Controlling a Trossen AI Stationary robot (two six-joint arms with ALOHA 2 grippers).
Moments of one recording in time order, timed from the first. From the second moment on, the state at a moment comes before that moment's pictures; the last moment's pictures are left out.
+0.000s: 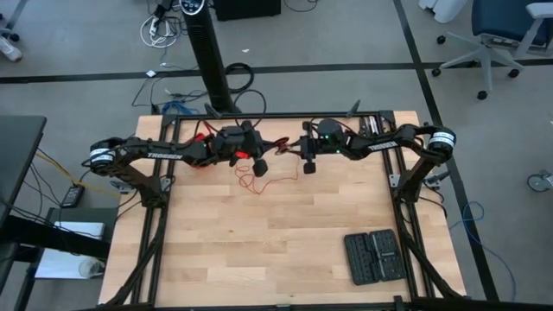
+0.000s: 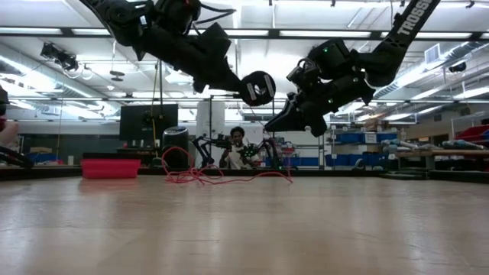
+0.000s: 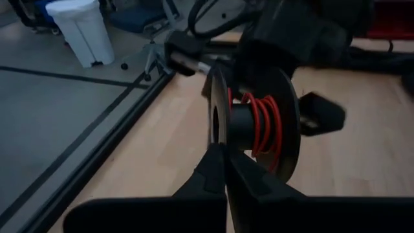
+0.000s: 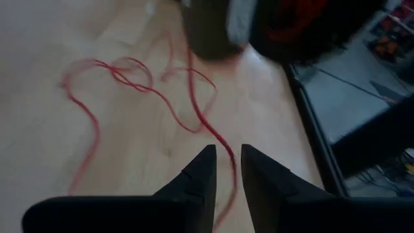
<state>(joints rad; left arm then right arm) 0.27 1.46 0.84 0.30 -0.09 0.04 -0.43 1.65 0.72 0.54 -0.24 -0.58</state>
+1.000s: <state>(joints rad) 0.28 1.46 0.84 0.31 -0.09 0.05 -0.44 1.65 0.72 0.50 -0.18 -0.58</state>
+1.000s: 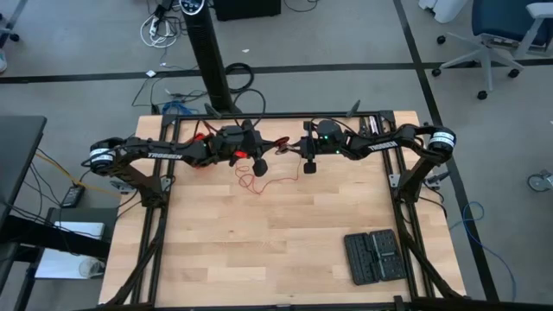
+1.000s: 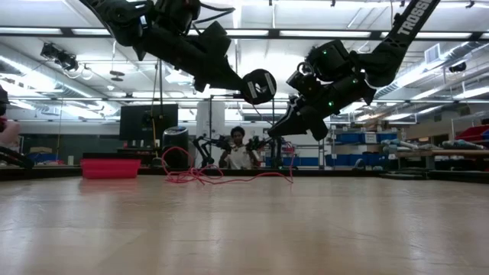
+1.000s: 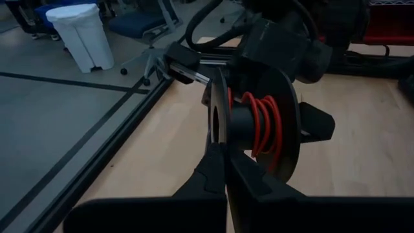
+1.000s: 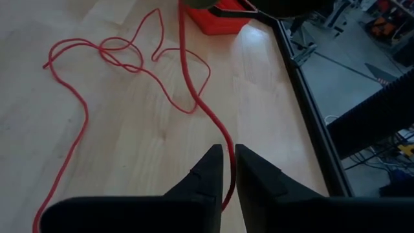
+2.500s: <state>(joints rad) 0.27 1.46 0.85 0.12 -0.32 0.11 -0.32 1.59 0.94 0.39 -0.10 -0.23</state>
